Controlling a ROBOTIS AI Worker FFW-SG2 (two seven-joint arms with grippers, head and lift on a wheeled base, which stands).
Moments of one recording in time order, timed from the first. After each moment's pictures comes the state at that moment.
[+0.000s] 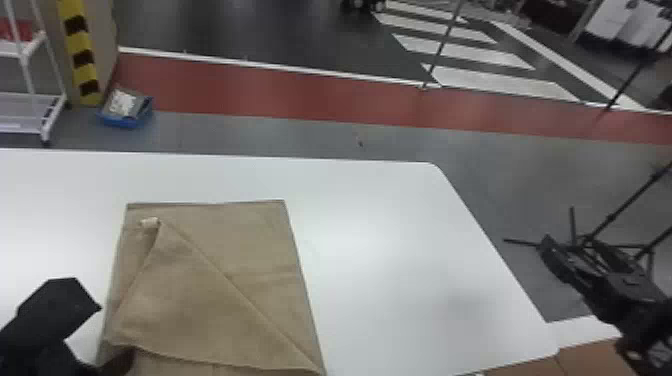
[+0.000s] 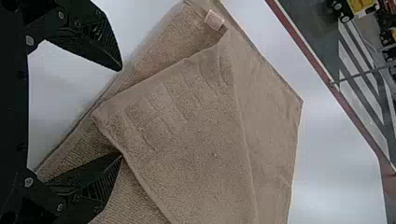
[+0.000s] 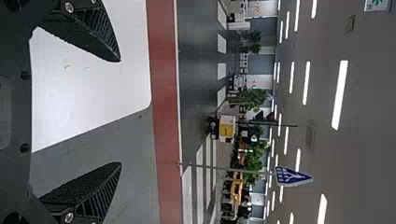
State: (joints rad) left arm 0.22 0.40 -0.27 -2.05 -0.37 0.70 -0.63; right arm 0.45 -0.26 -0.77 -1.98 -0.41 0.32 0.38
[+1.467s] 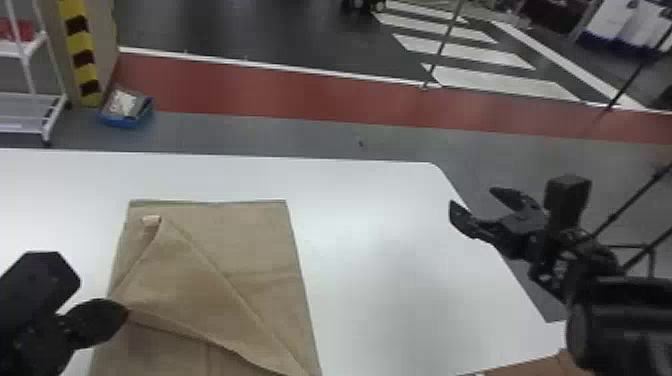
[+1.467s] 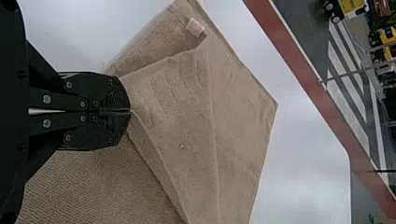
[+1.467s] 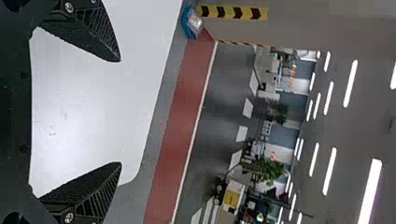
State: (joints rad) left arm 0.23 0.40 -0.22 -2.18 -0.36 0.81 -0.73; right arm 0.13 -0.38 -0.43 -1.85 -0.05 0.45 0.54
